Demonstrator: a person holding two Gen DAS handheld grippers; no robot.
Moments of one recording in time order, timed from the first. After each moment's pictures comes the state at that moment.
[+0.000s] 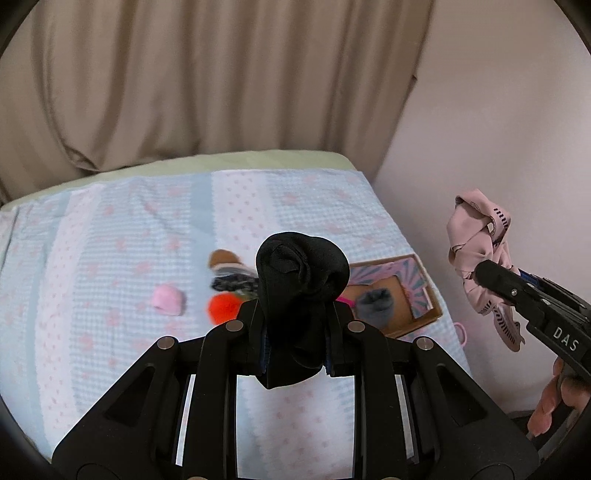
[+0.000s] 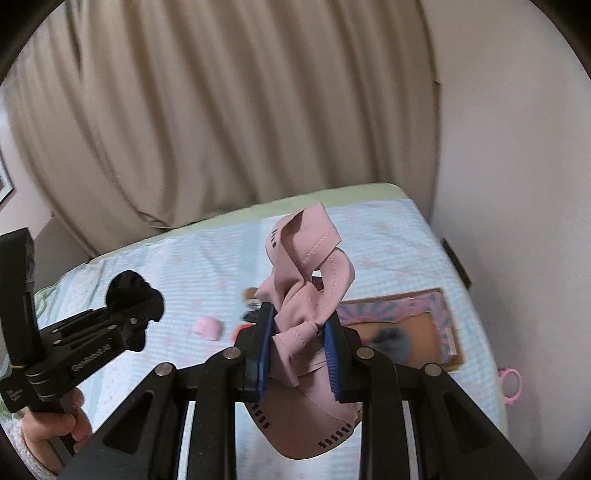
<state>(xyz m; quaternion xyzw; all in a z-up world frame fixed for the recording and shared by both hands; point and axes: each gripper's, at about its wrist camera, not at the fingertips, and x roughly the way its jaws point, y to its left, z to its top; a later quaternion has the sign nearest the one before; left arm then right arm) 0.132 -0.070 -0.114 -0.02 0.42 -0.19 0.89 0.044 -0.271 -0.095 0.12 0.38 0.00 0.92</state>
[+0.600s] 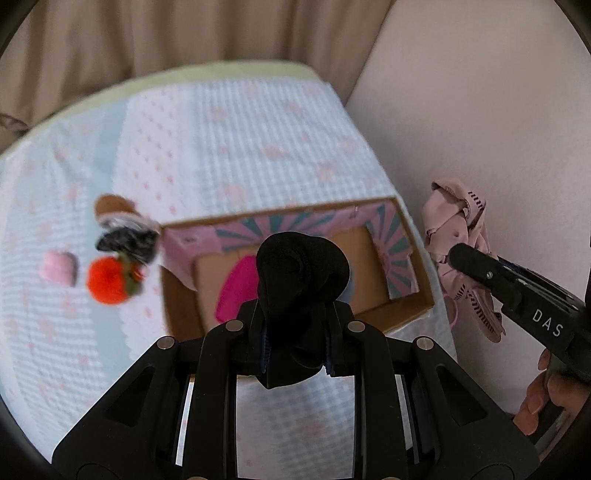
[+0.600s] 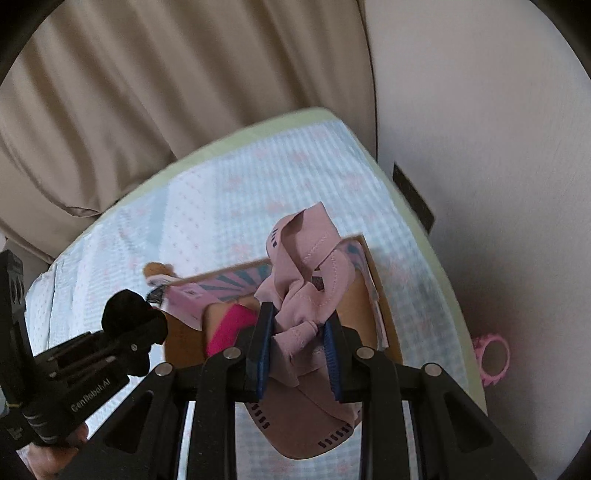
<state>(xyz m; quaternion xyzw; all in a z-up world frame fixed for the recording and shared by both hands) 0.193 -0.257 -0.246 0.00 0.54 -0.23 0.81 0.113 -0.424 -0.226 0.17 0.49 -0.06 0.85</state>
